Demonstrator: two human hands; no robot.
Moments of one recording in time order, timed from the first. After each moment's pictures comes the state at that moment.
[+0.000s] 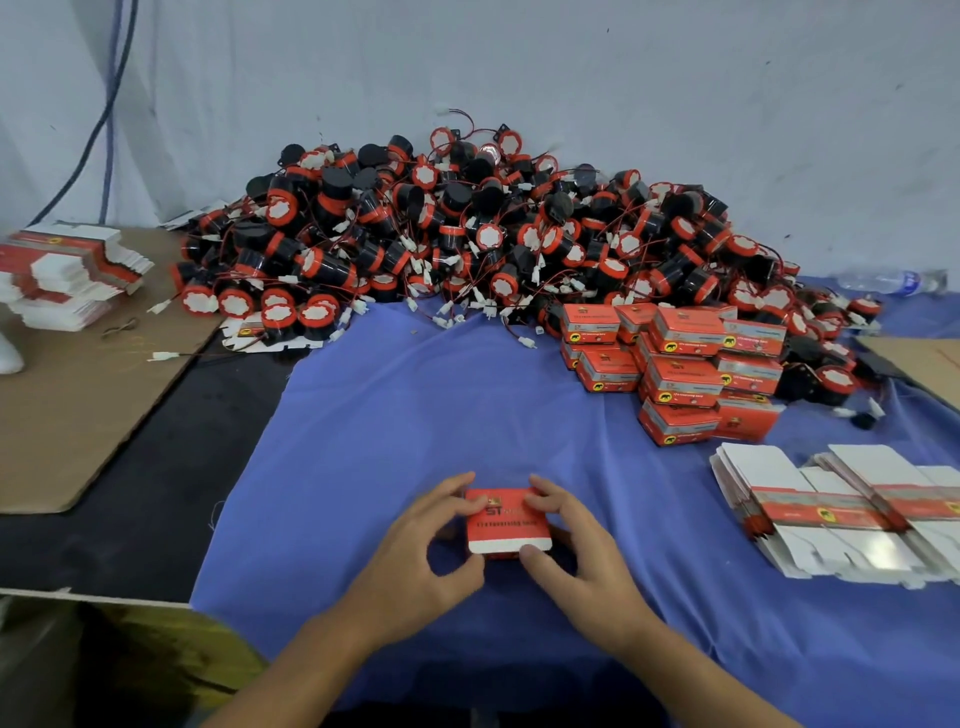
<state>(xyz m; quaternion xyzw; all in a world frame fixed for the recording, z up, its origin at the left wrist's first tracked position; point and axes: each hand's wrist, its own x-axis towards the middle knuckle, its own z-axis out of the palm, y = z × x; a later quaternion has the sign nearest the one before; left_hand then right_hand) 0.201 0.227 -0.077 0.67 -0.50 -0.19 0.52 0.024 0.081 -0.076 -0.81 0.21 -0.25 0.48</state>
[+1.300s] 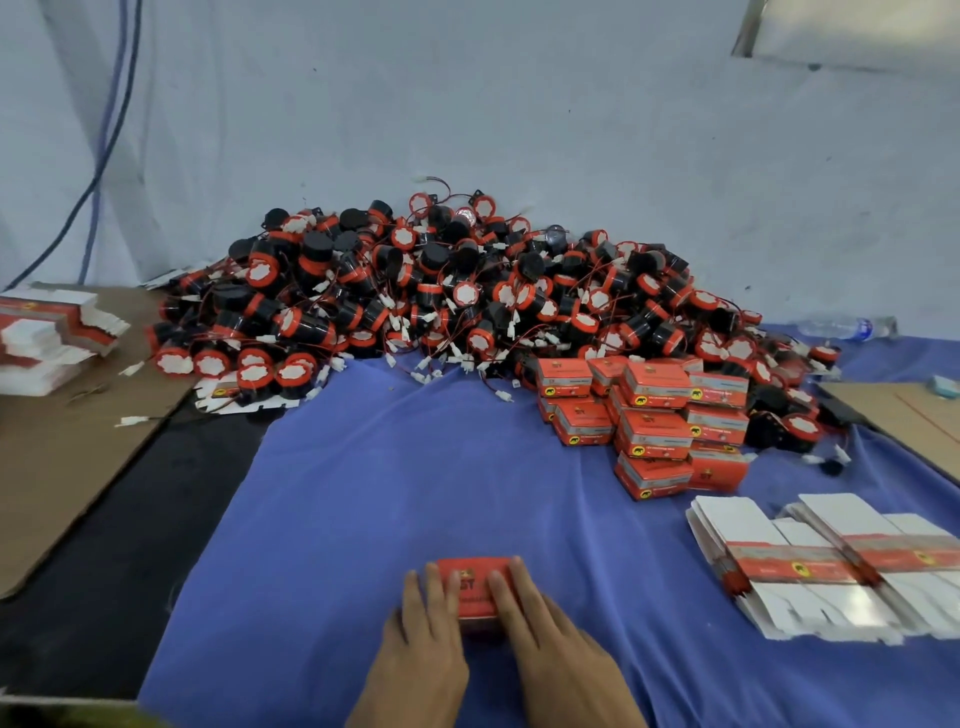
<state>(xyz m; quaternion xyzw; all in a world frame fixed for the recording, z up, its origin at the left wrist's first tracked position) 0.145 0.221 -0.050 0.79 -0.53 0.31 -0.03 0.019 0.114 -0.051 -0.96 0.20 -0.19 -0.03</state>
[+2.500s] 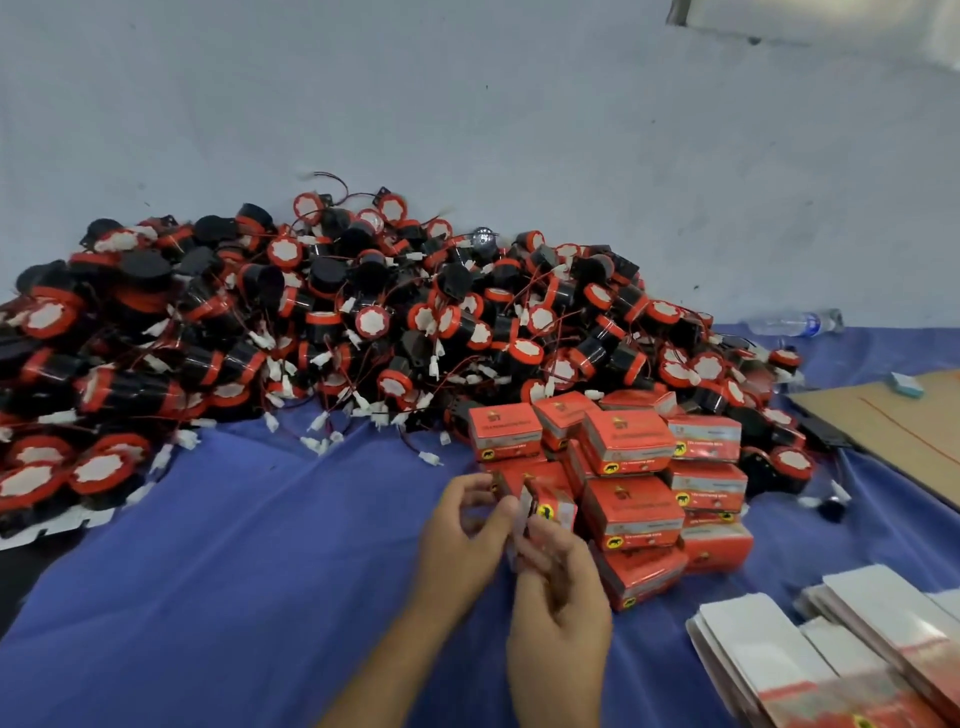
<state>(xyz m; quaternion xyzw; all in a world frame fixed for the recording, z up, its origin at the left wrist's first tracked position) 0.227 -0.056 -0.037 0.65 -0.36 -0.26 0.61 0.125 -0.036 -0.024 -0.51 0.44 -0.55 0.50</state>
